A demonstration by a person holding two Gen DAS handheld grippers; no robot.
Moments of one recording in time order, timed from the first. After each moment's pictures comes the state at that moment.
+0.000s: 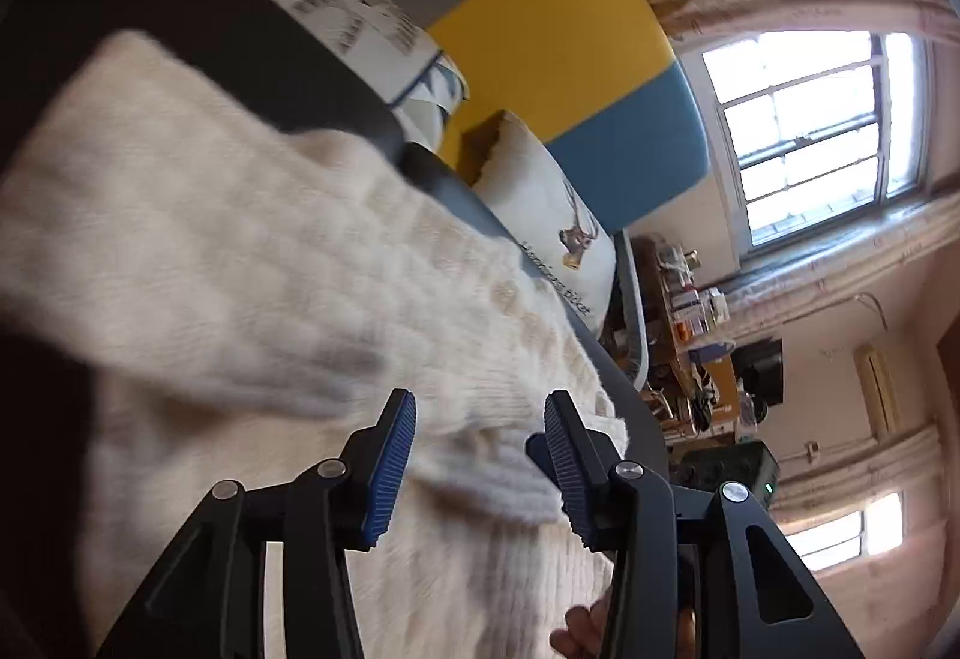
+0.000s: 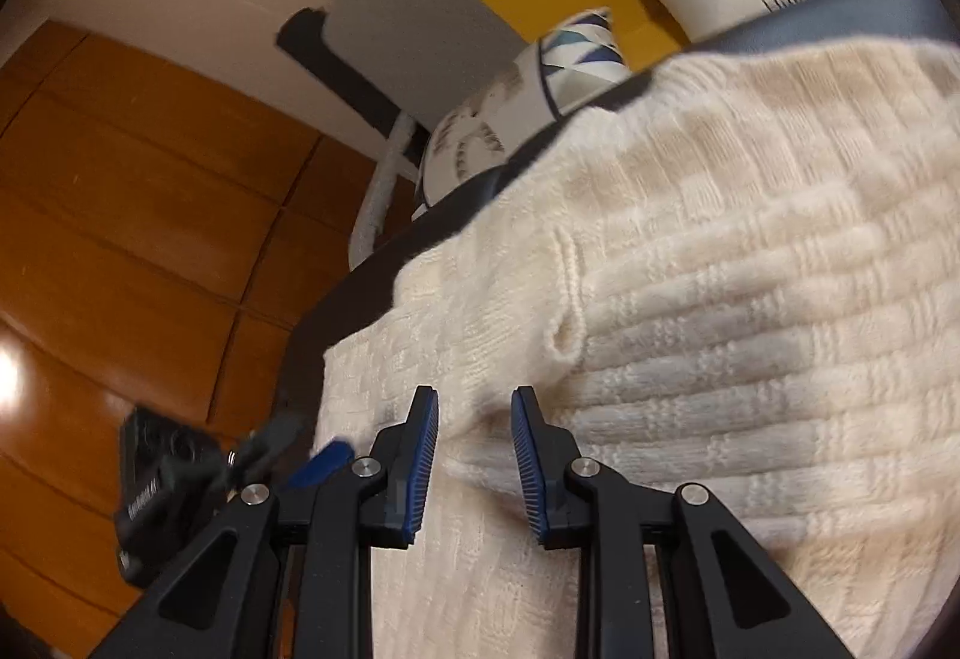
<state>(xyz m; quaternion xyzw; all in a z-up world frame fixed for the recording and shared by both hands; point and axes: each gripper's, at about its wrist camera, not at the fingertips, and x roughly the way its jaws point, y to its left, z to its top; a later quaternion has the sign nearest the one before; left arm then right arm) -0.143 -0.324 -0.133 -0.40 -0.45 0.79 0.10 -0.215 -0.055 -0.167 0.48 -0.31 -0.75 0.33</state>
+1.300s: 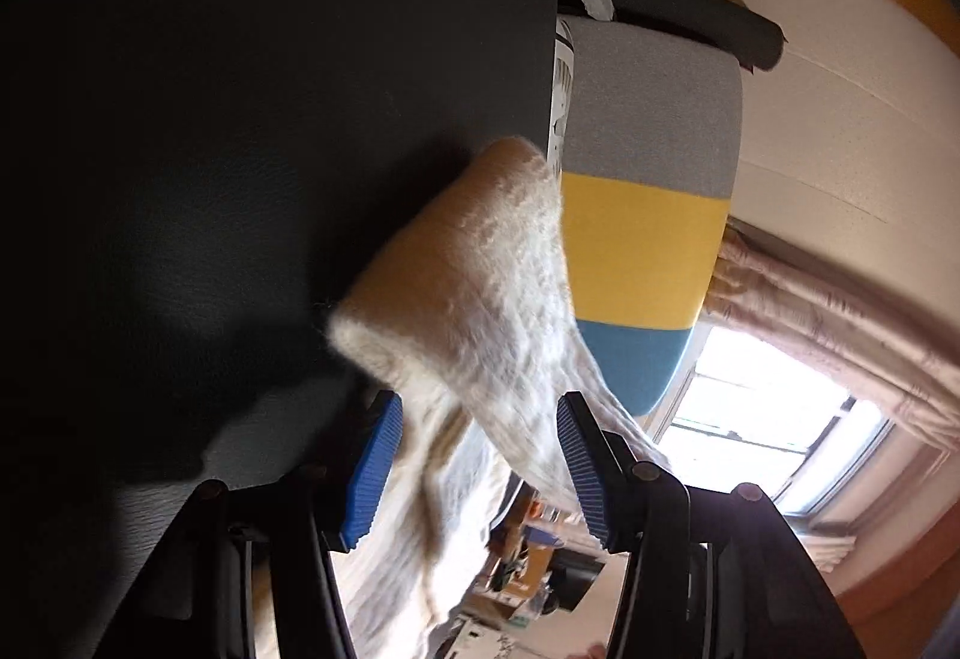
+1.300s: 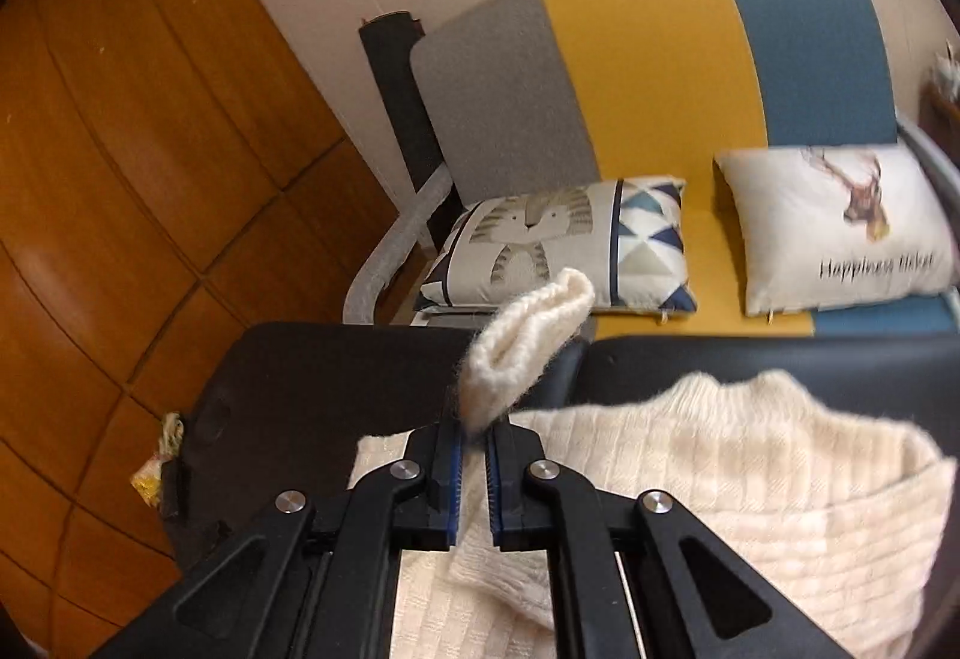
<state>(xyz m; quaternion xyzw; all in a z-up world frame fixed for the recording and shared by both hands) -0.109 -0.423 -0.219 -0.28 -0.74 0.61 0.00 -0.241 -0.158 0.002 0.39 -0.09 -0.86 0.32</state>
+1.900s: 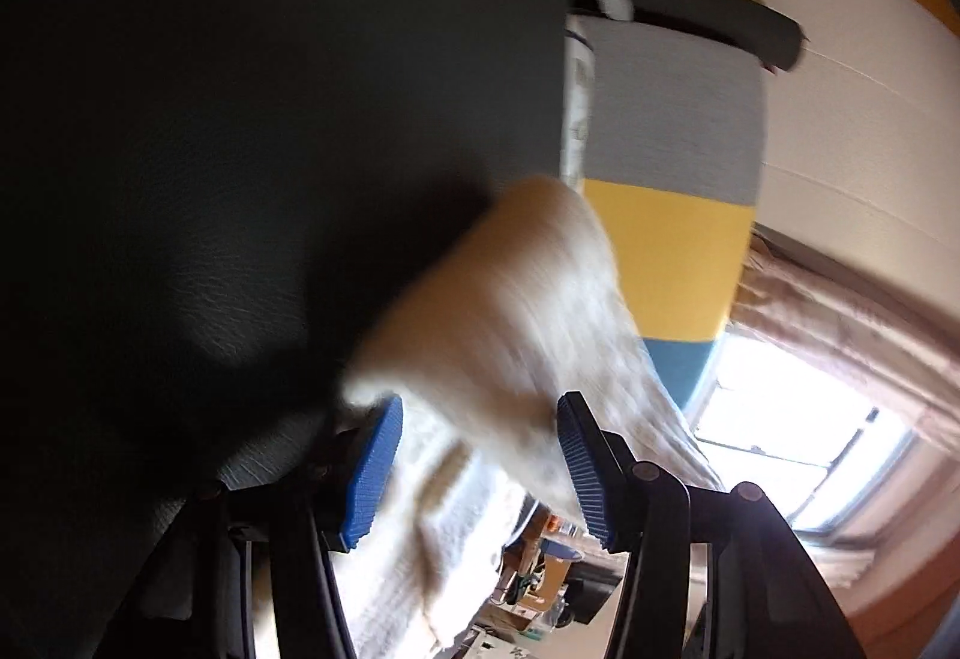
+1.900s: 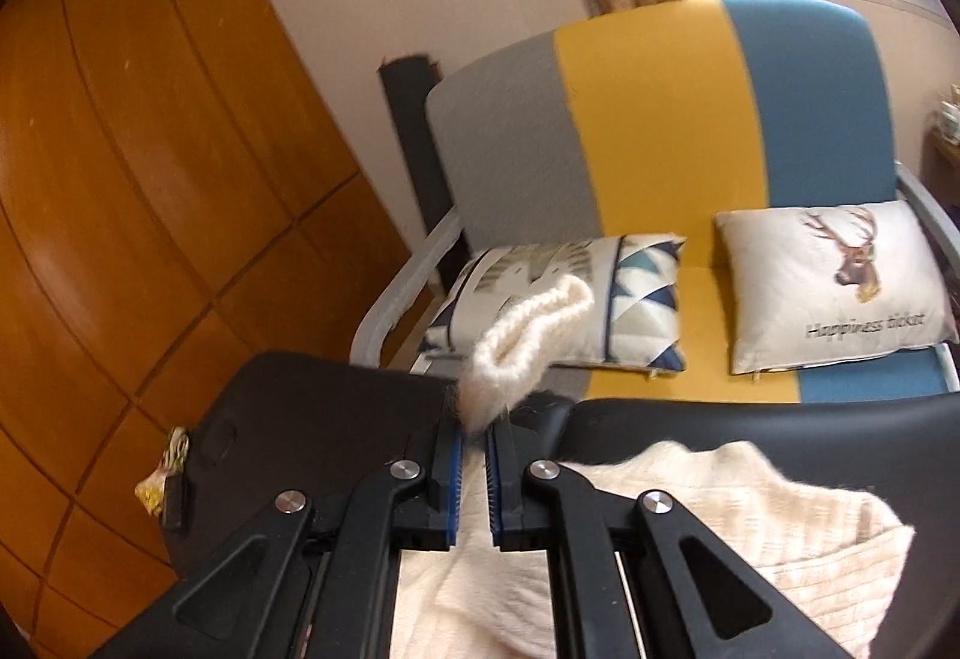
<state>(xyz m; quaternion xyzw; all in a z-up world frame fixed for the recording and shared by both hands) -0.141 -0.426 -0.230 -0.29 -0.74 0.61 -0.04 -0.247 -0.110 0.037 0.34 -0.10 -0.87 0.33</state>
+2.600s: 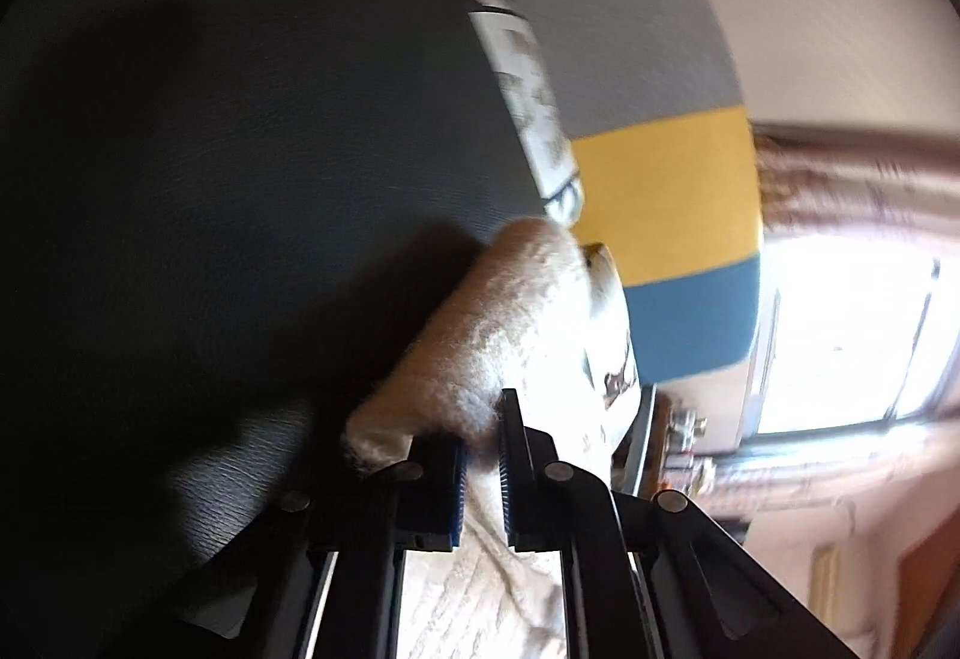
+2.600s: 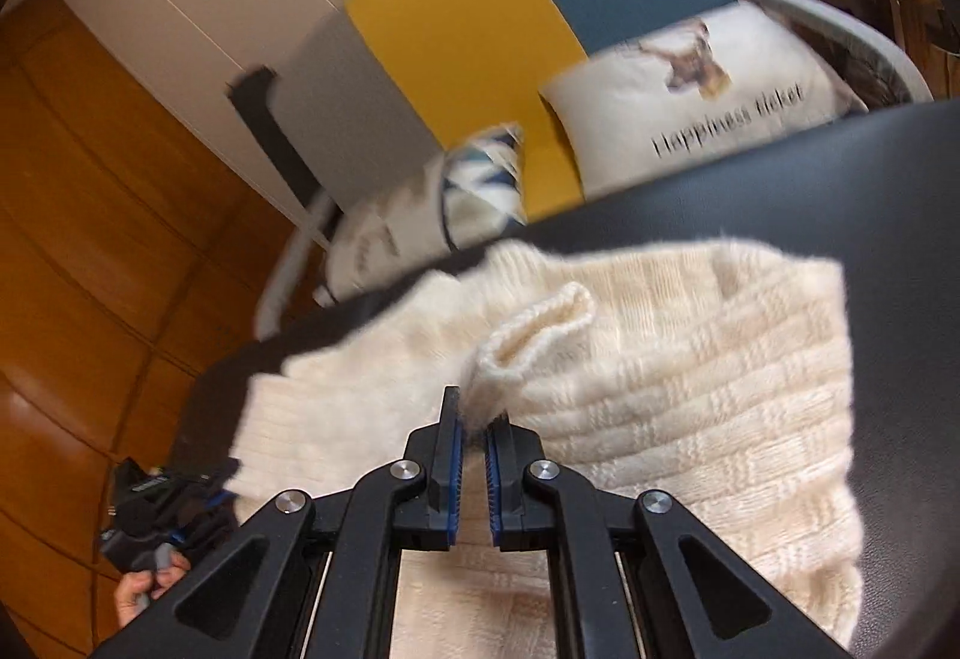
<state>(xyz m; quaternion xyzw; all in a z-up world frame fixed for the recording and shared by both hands) -0.169 -0.390 -0.190 -0.34 -0.58 0.74 -0.02 -0.222 0.049 -0.118 0.42 -0.22 -0.85 0.24</state>
